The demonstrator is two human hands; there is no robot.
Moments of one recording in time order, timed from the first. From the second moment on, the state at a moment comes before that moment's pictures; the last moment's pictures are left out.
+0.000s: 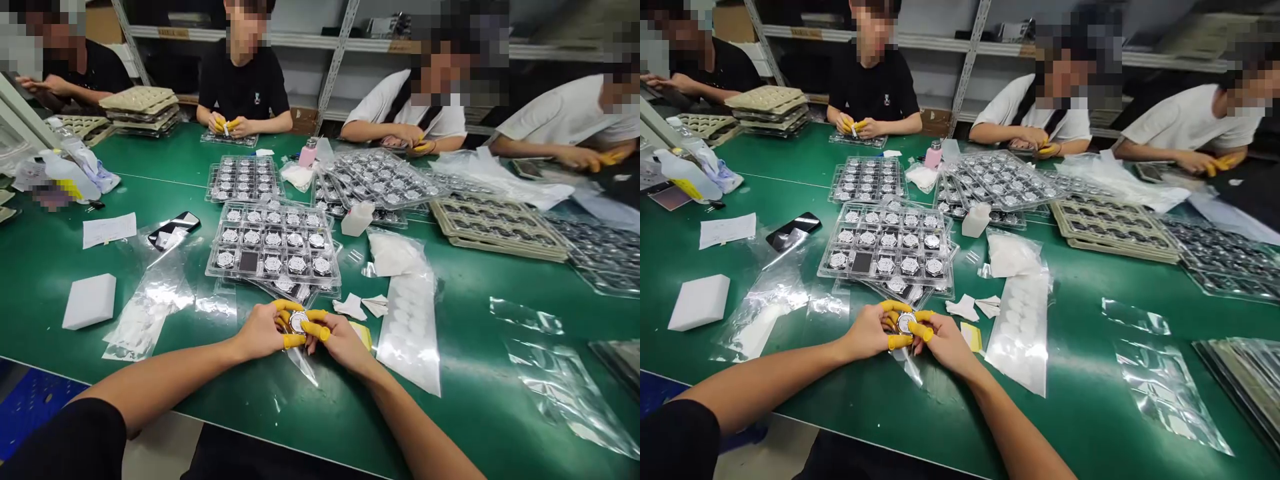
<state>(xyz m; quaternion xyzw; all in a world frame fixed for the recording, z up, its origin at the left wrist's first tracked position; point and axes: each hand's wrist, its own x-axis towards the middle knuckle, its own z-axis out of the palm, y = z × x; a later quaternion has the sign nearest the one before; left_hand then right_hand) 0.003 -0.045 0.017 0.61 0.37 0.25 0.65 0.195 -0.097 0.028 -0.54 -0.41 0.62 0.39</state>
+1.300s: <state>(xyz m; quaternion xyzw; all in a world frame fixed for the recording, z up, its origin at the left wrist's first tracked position) 0.006 -0.042 0.006 0.72 0.28 0.23 0.59 0.162 0.027 0.102 -0.60 -0.52 0.32 0.52</state>
